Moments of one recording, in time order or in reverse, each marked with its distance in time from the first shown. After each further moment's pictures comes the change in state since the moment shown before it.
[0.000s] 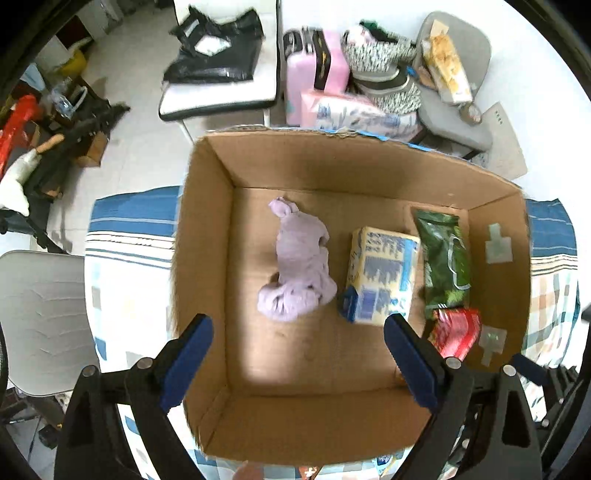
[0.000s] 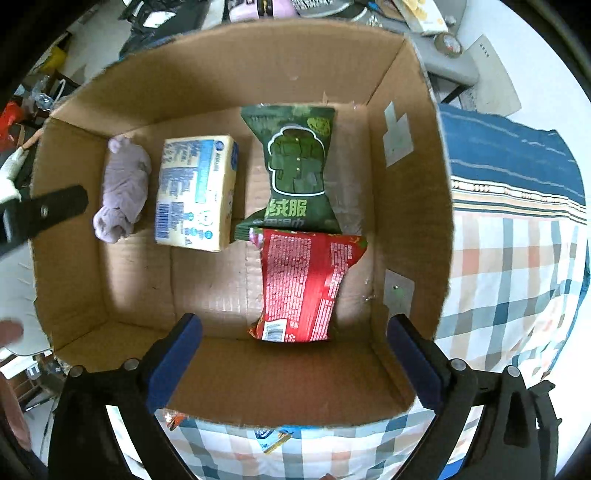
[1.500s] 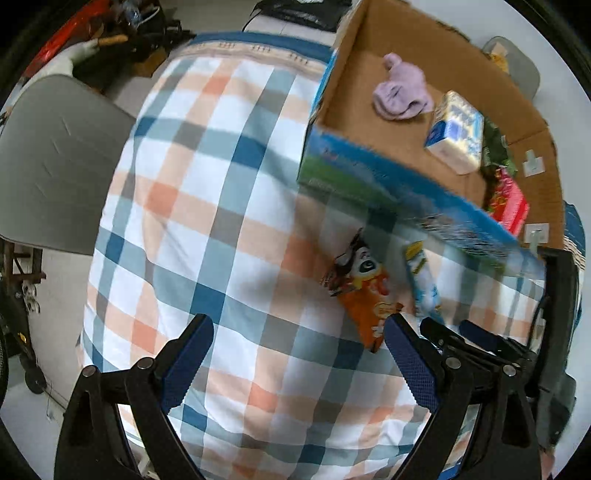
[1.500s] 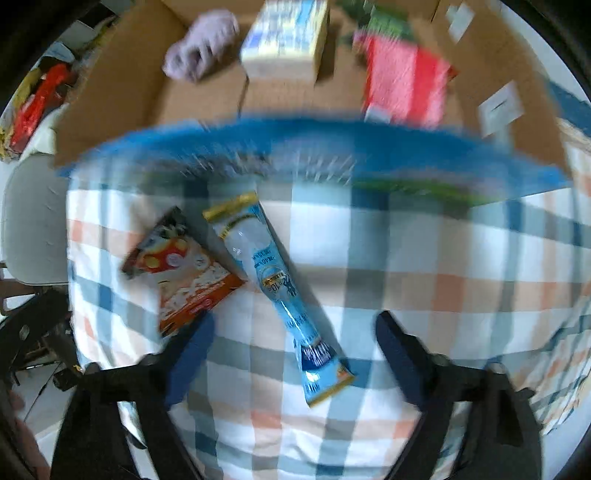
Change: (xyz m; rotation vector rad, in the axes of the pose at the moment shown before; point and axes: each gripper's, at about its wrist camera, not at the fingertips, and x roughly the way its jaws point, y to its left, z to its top) left arm 0.021 0.064 -0.210 -0.297 0.075 -0.001; right arm 0.096 0.047 -0.157 -0.108 -0.011 0.144
